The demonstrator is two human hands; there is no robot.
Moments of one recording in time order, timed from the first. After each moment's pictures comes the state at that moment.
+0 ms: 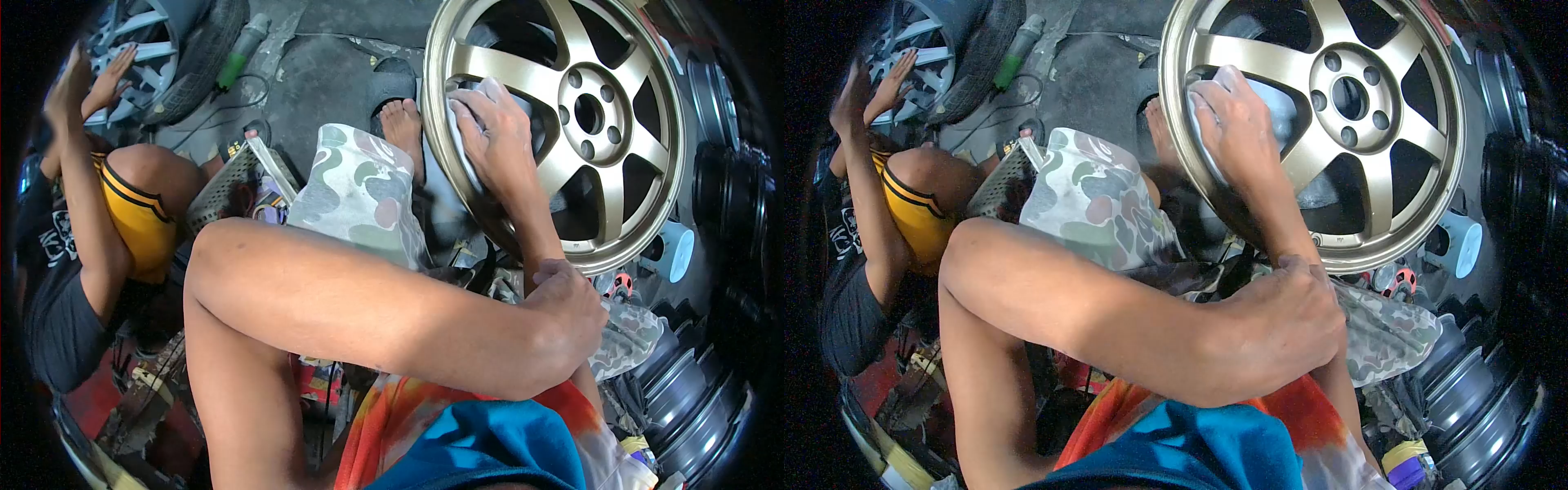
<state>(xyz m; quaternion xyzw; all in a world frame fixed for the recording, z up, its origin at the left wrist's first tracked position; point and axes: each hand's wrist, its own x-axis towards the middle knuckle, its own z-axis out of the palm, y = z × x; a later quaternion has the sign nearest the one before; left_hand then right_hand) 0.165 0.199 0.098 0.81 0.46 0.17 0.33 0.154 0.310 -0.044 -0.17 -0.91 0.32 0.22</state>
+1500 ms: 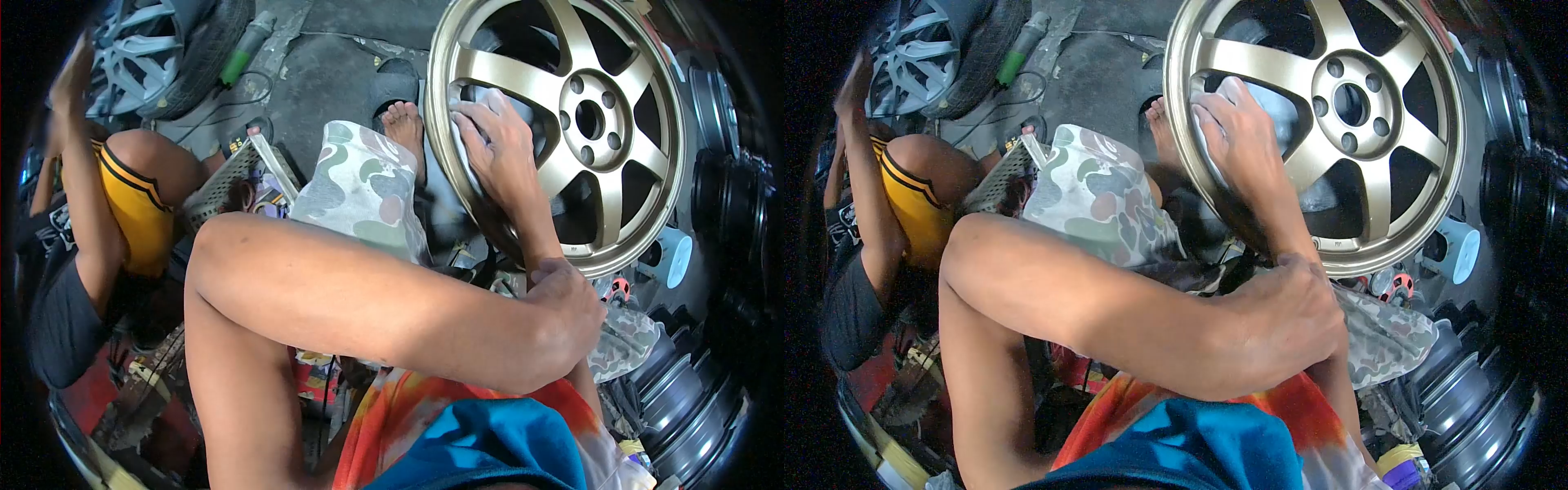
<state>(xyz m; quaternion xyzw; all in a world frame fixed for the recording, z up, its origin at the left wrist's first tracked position) 0.170 0.198 0.097 0.82 0.48 0.12 0.28 0.154 0.310 -0.043 -0.14 -0.91 0.33 0.21</state>
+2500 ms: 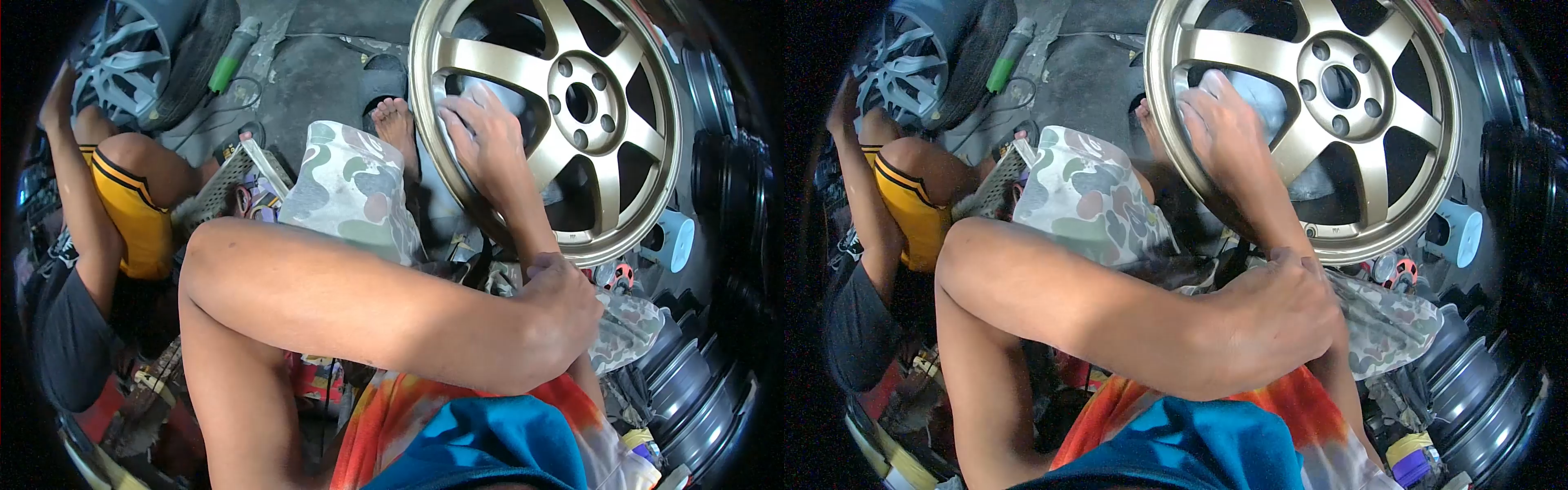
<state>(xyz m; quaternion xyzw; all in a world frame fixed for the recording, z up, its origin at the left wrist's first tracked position) 0.161 0.198 0.114 0.84 0.46 0.11 0.28 0.166 0.304 -0.043 -0.16 -0.90 0.34 0.21</state>
